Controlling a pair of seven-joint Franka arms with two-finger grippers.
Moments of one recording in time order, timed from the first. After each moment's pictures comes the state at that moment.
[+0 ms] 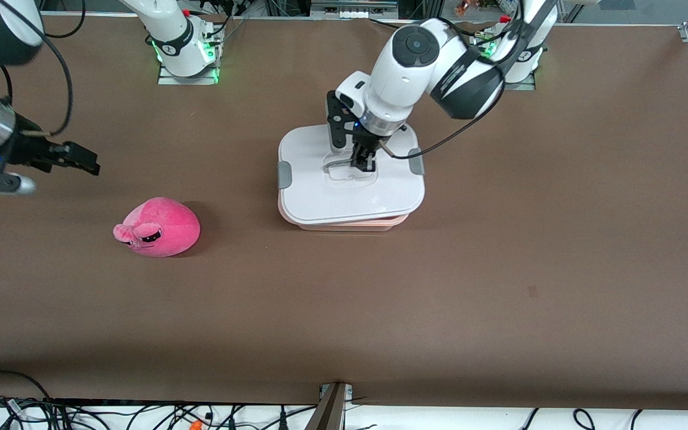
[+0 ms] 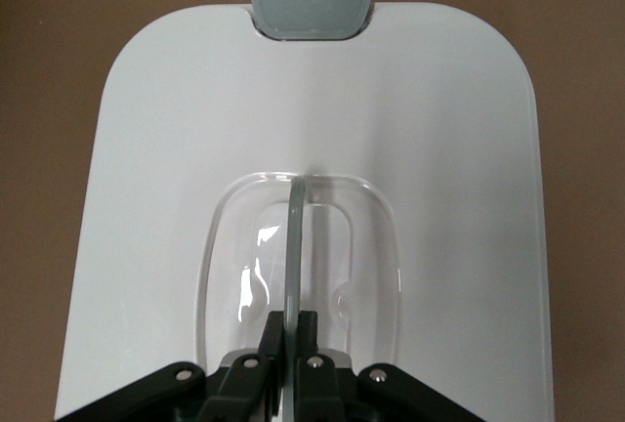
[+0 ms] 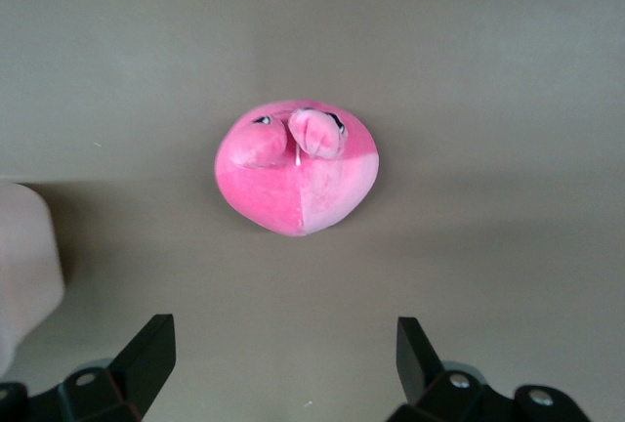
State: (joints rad) left arm -0.36 0.30 -0.40 -1.73 -0.03 2.16 0.68; right arm 0.11 0.14 -0.08 -1.64 0.00 1.67 0.09
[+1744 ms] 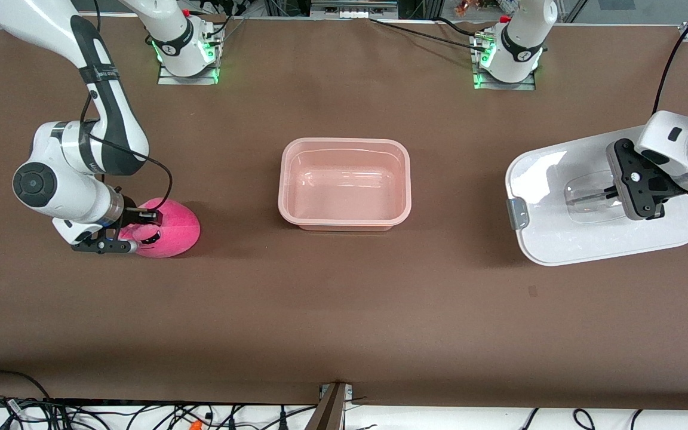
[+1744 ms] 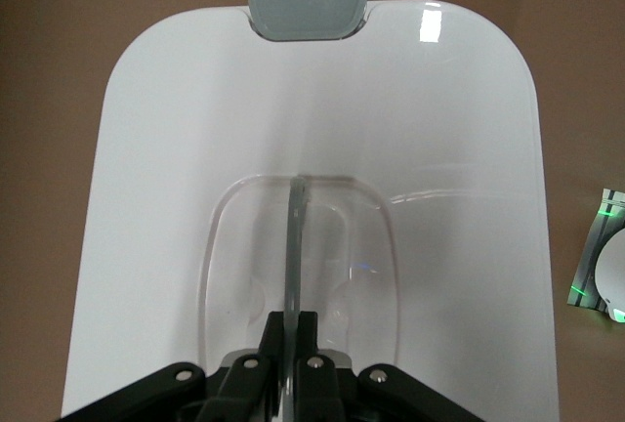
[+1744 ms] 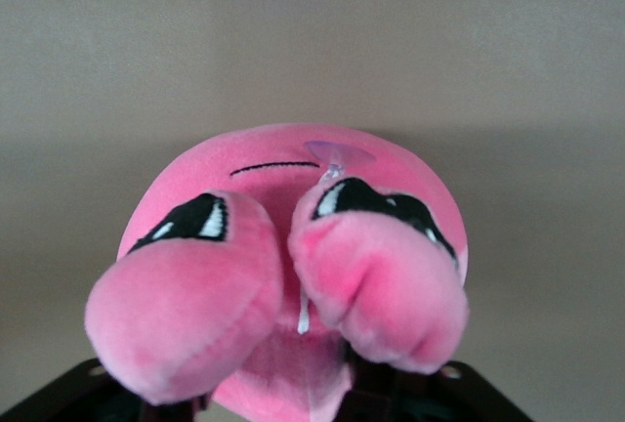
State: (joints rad) left arm 0.30 0.28 -0.39 -1.42 0.12 1.53 1.27; right arm 0.13 0.39 -0.07 -1.87 0.01 2.14 0.08
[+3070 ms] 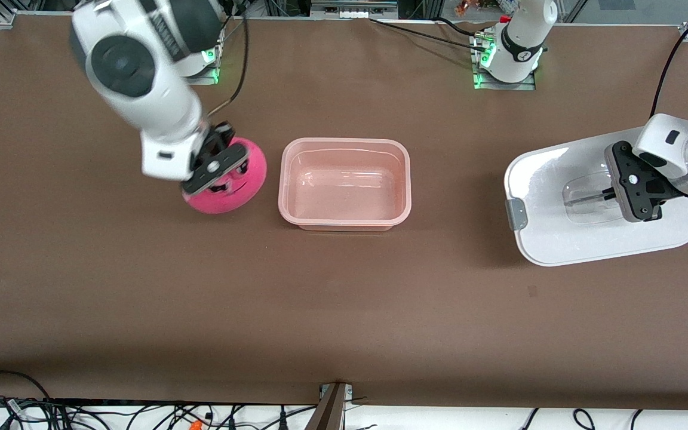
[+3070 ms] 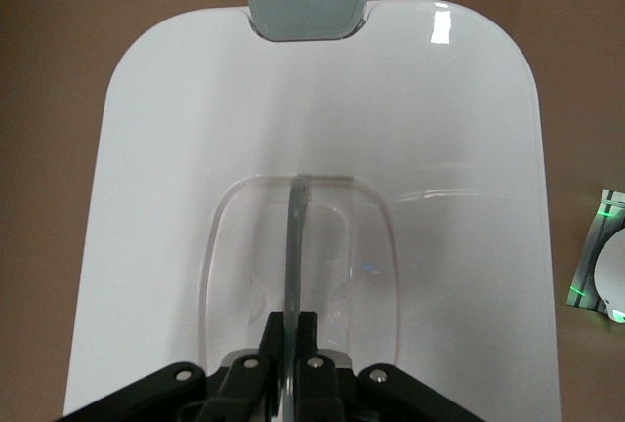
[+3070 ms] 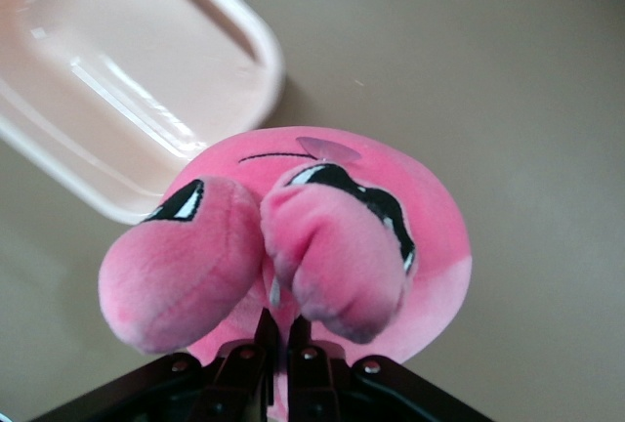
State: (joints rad) left arm 0.30 0.29 -0.39 -1.42 0.13 1.53 1.27; right arm 0.19 0.29 0.42 -1.43 -0.13 1.54 -0.16
